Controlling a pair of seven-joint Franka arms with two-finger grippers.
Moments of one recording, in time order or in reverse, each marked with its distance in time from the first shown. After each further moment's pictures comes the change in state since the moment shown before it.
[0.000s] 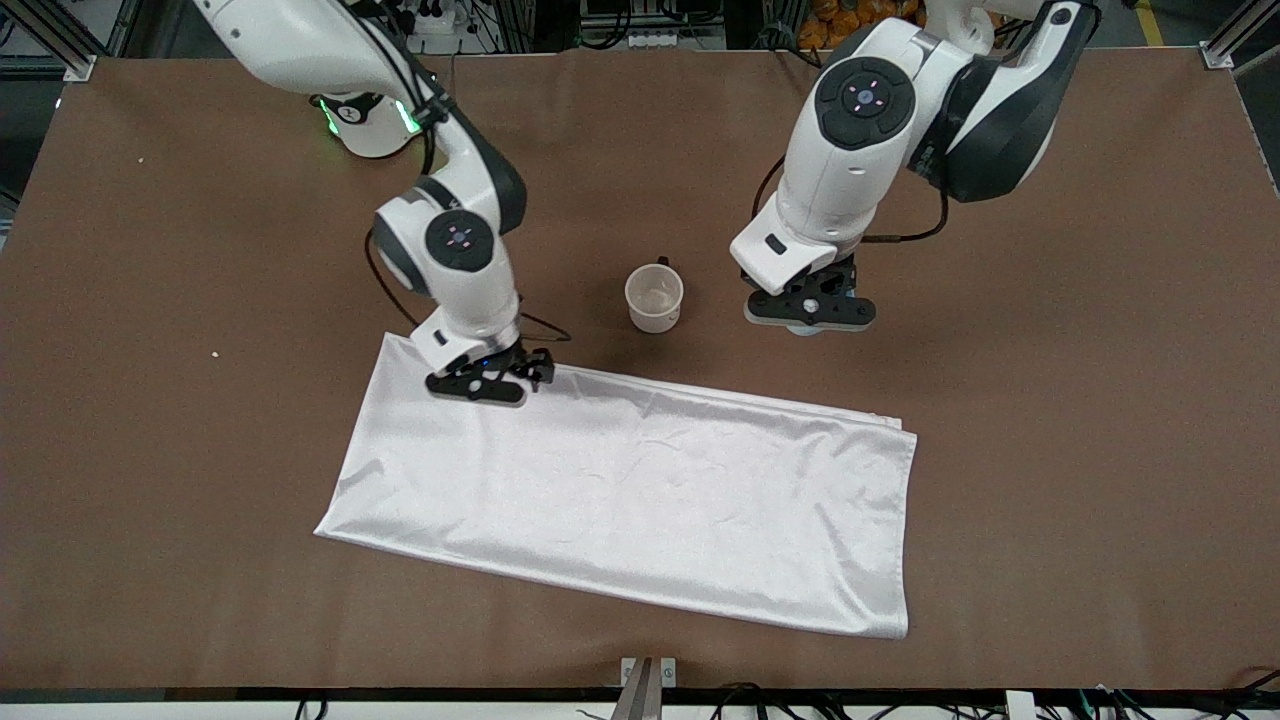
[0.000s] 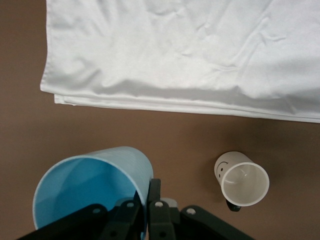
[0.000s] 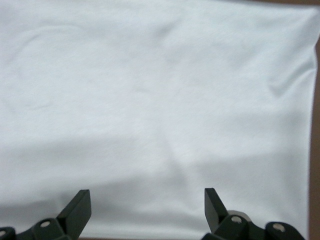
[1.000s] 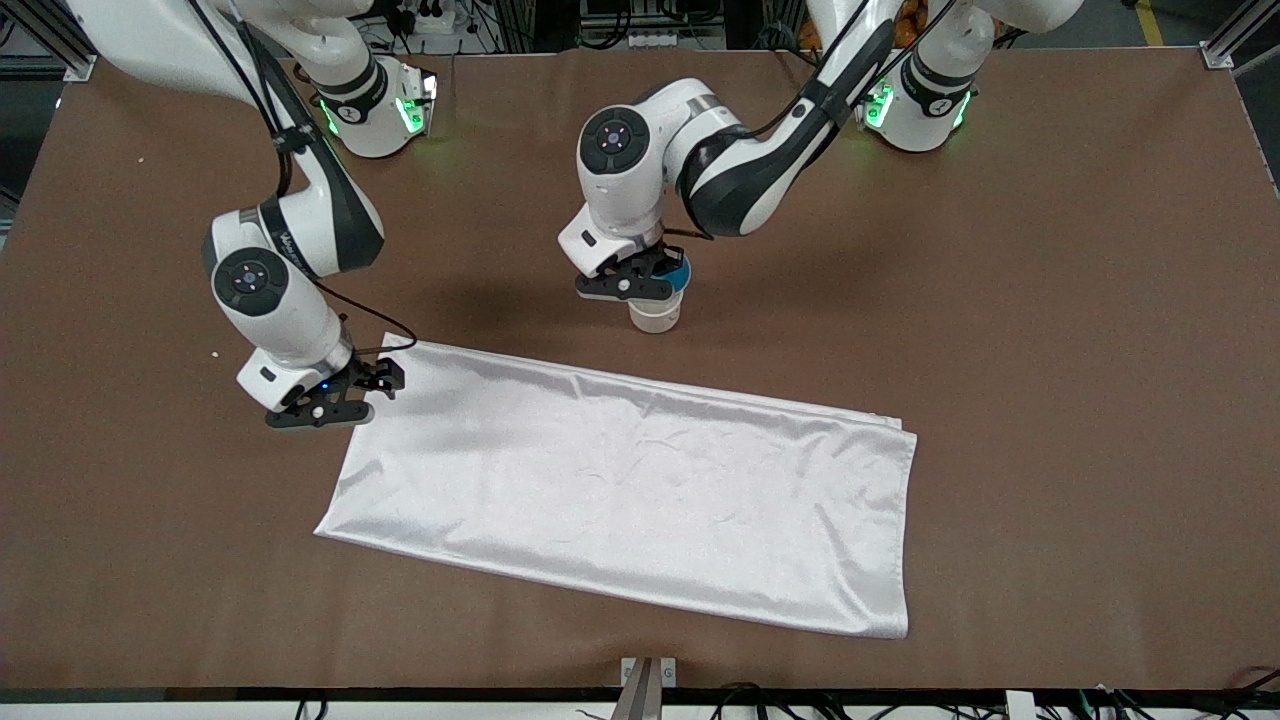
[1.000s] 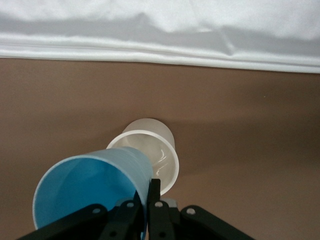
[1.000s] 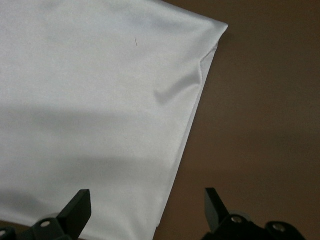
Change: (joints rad) left arm -0.308 0.300 0.004 0.091 0.003 0.146 -0.279; right arm -0.278 -0.193 0.006 -0.246 0.055 0.051 -0.509
